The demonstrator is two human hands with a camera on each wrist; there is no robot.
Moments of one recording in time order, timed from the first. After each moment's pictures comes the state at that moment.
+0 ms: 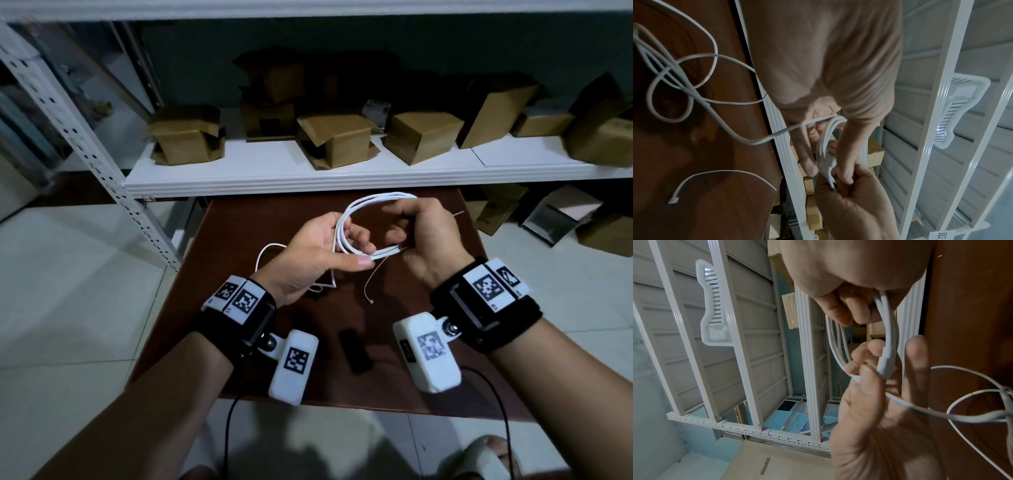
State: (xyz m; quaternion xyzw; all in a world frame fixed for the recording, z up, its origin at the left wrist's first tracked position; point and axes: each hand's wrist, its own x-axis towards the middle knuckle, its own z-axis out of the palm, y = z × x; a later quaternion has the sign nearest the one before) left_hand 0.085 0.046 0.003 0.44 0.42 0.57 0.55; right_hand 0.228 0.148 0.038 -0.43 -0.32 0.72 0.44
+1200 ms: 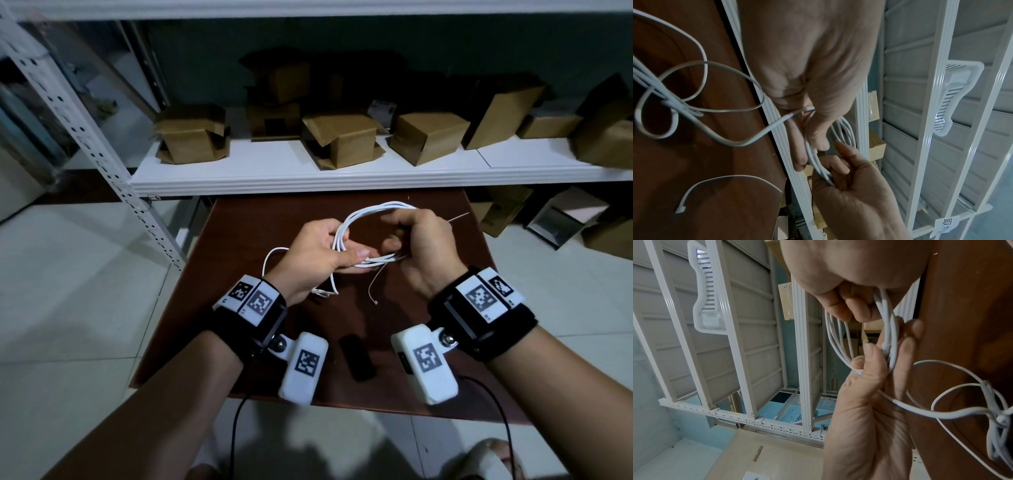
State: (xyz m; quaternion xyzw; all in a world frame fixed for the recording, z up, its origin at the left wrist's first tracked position) left_hand 0.086 0.051 -0.001 0.38 0.53 0.56 0.51; right_hand 0.221 0.132 0.034 -0.47 -0.34 0.68 0.45
